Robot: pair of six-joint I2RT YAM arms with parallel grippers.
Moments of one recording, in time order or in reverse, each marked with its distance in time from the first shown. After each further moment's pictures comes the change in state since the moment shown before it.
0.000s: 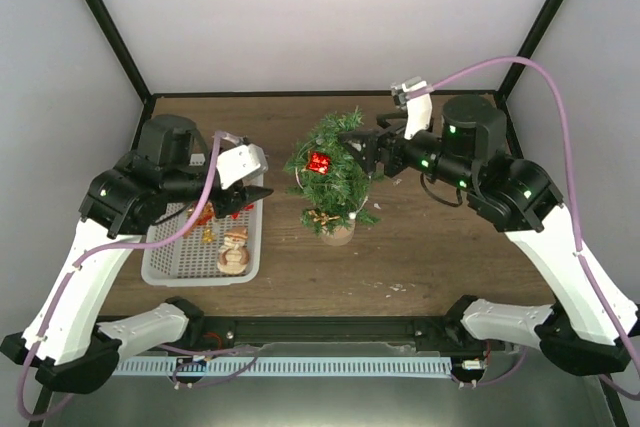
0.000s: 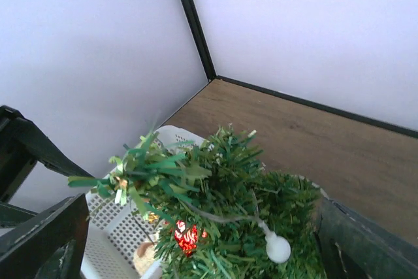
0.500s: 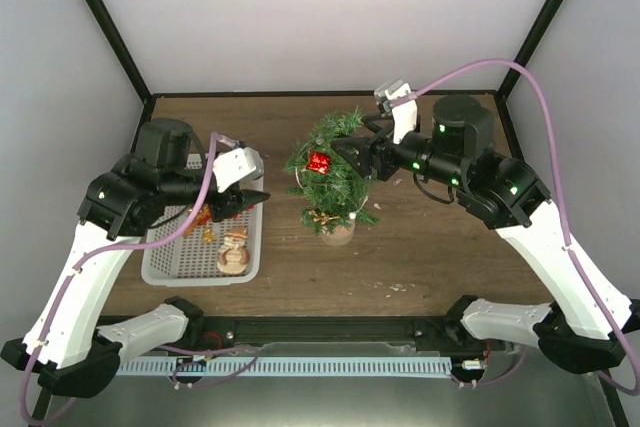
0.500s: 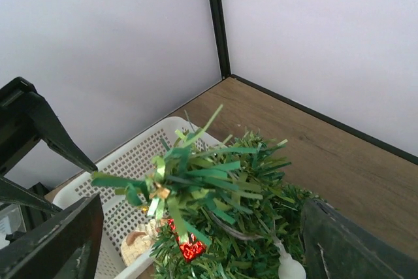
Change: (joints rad) left arm 0.053 -0.021 -0.030 -0.023 0.061 0.000; right arm 0.000 0.026 -0.035 0.075 -0.086 -0.162
